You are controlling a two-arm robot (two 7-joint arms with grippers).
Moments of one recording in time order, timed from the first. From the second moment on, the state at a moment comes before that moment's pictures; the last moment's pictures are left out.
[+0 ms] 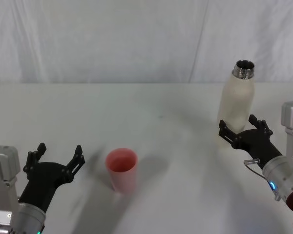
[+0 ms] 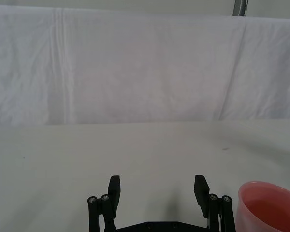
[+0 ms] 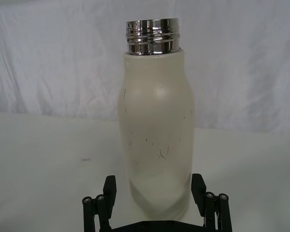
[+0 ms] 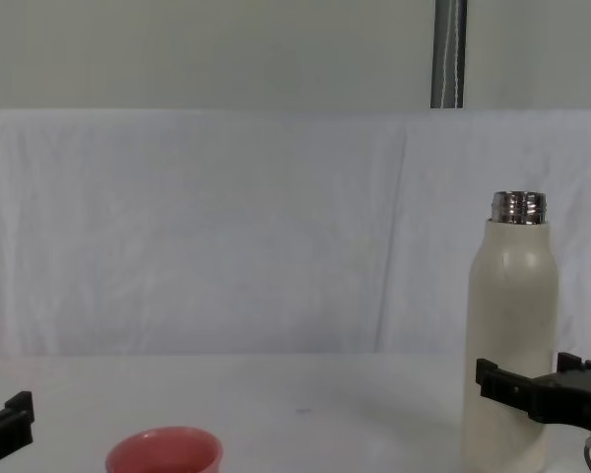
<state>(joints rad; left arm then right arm) 0.27 0.24 0.04 -1.85 -0.25 -0.02 -0.02 0.16 0.14 -0.18 -1.44 0.21 0.03 0.19</state>
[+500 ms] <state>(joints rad) 0.27 0.24 0.04 -1.85 -0.25 -0.02 -0.02 0.20 0.13 -0.18 -1.40 0.20 0.01 0.18</state>
